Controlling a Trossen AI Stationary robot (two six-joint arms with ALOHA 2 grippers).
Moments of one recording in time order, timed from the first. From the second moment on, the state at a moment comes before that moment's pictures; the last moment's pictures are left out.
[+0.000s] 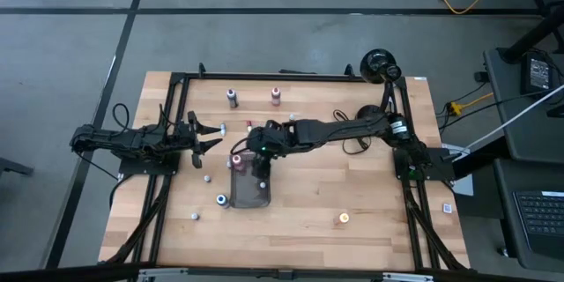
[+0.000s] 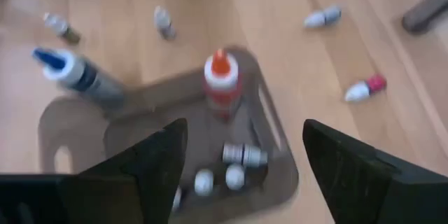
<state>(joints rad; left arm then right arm) -0.10 0.00 0.05 -0.08 -0.37 -0.04 0.09 2.14 1.99 -0.74 0.13 0.28</state>
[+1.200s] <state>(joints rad) -0.10 0.00 0.05 -0.08 -0.37 -0.04 0.53 1.53 1.24 -0.85 -0.08 0.63</state>
